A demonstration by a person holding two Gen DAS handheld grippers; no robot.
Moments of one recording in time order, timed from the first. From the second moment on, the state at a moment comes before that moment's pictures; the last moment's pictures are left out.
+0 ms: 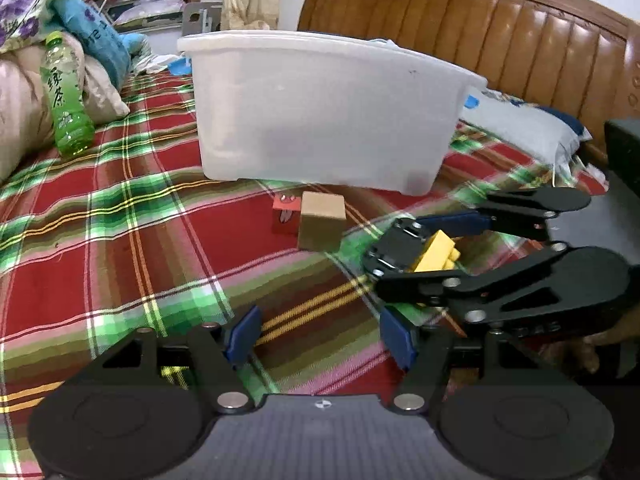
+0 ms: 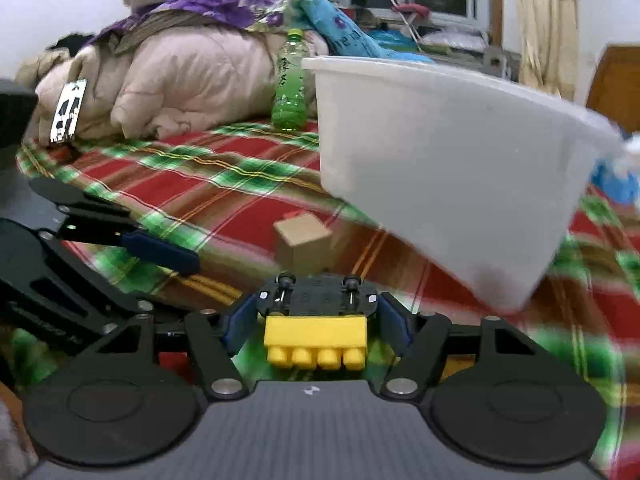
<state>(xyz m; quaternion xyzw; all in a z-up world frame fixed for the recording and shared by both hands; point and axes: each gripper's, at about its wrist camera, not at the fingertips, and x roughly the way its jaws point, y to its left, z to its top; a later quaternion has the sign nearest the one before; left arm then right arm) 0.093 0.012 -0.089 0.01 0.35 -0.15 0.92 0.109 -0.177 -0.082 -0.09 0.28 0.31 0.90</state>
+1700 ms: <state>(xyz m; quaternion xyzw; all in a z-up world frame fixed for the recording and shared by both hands) 0.107 -0.048 -0.056 0.09 0.31 -0.21 0.92 0.089 -0.212 -0.067 -0.11 0.28 0.15 0.94</state>
